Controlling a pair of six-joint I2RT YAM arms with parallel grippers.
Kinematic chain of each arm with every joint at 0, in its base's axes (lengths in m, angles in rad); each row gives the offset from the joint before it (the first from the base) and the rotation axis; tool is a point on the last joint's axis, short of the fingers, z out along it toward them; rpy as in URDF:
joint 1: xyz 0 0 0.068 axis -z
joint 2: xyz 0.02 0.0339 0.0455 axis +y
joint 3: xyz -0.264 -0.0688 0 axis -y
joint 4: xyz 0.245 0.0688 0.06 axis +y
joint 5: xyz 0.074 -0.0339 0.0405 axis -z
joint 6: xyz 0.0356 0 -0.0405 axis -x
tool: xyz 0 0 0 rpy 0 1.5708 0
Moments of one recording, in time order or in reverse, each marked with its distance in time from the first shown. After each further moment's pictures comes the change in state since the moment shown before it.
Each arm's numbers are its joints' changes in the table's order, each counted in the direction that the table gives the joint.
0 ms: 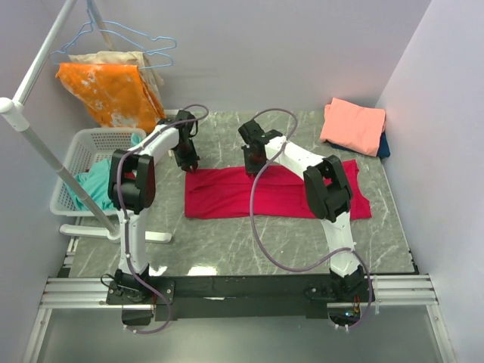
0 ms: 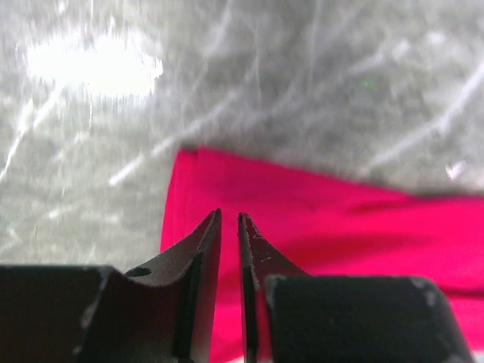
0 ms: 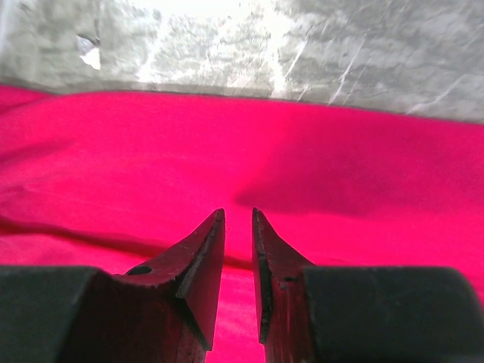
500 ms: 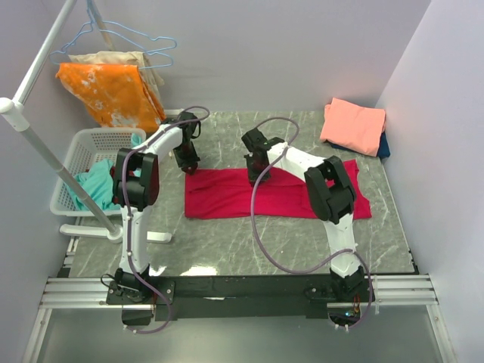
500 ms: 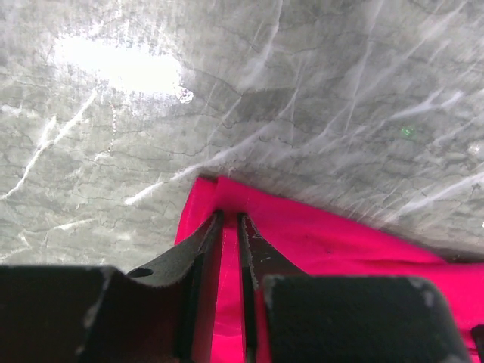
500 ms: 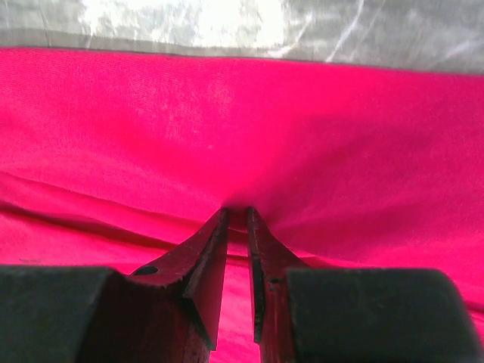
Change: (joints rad) left arm 0.006 0.081 0.067 0.045 -0.095 0.045; right arm 0.002 -0.021 -0.127 -0.039 -0.048 -0.005
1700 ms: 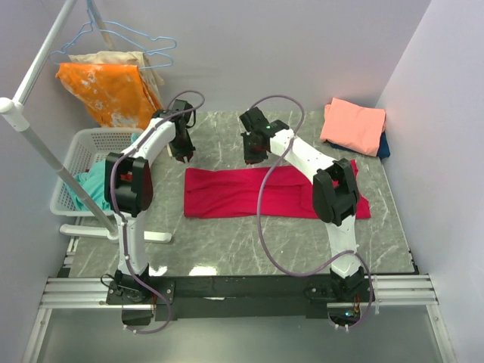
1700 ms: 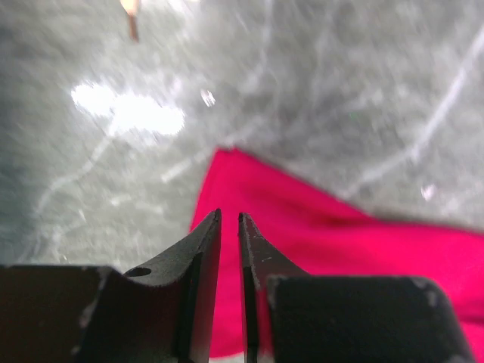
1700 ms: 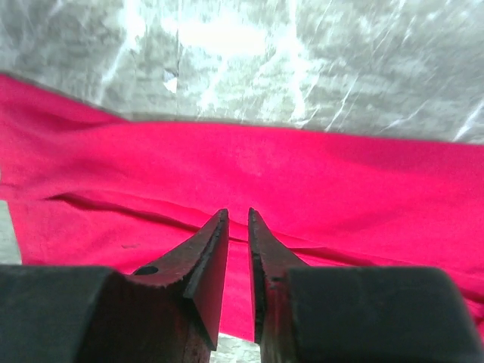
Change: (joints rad) left arm -0.010 -0.097 0.050 0.025 -0.054 -0.031; right arm 0.002 -0.050 0.198 0.073 0.038 -0.003
